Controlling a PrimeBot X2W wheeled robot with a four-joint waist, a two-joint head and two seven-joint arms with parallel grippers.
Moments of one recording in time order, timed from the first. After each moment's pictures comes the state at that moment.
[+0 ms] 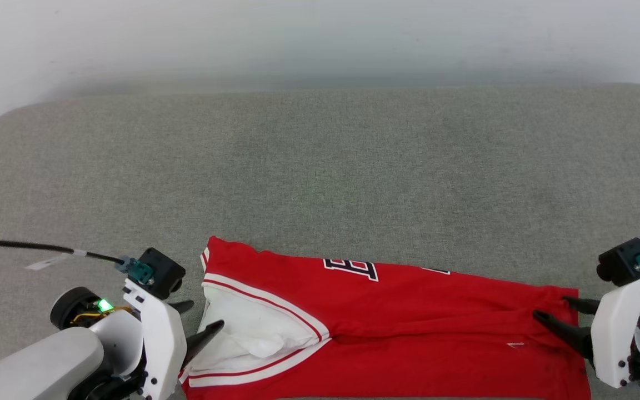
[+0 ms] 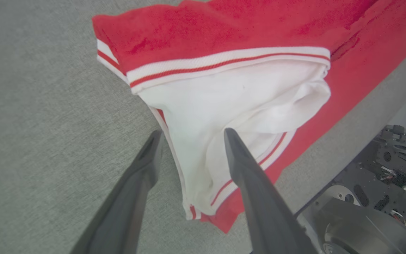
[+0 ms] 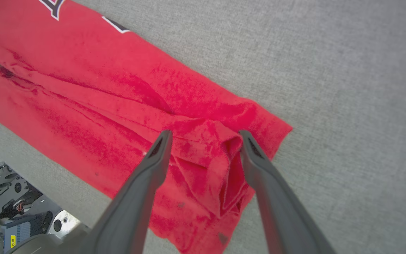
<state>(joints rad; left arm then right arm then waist) -0.66 0.90 -1.22 0.09 -1.11 -0.01 0.26 -0.41 -0.80 0.78 0.29 1.00 0.13 0.35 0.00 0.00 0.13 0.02</state>
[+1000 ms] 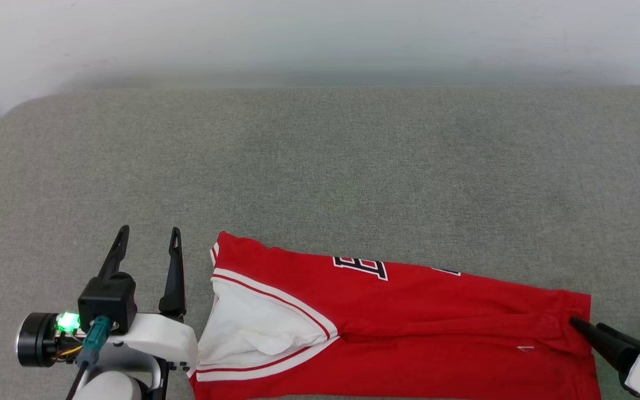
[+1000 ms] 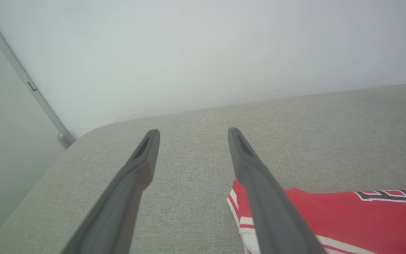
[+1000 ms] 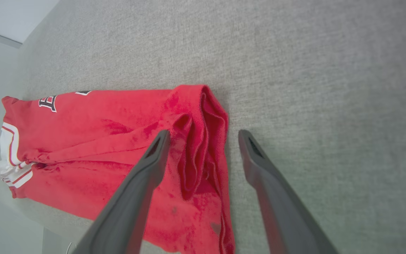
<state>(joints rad) -0.25 0.65 -0.67 -0.05 -0.63 0.57 -0.26 -0.15 -0.70 0.39 0.37 1.24 0.13 0.28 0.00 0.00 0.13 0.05</state>
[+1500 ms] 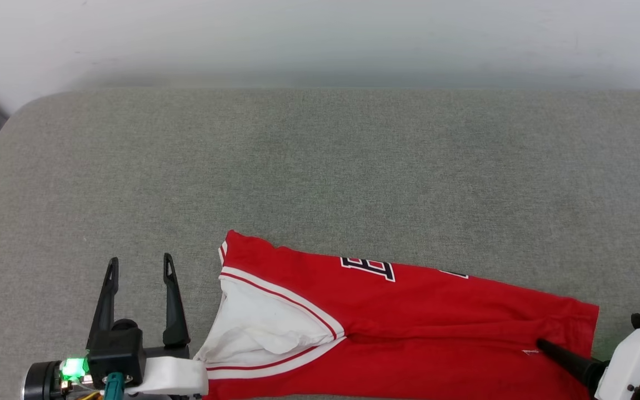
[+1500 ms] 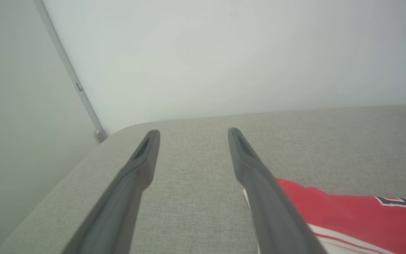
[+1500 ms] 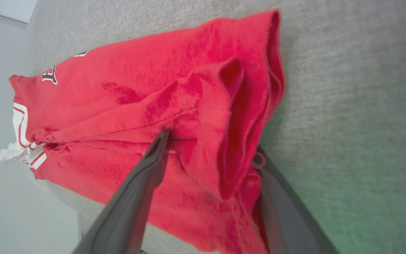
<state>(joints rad) 0.00 0.38 -0.35 -0.10 -0.27 0.50 -0.26 -0.15 -0.59 0.43 0.45 1.28 0.13 0.37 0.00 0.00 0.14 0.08</state>
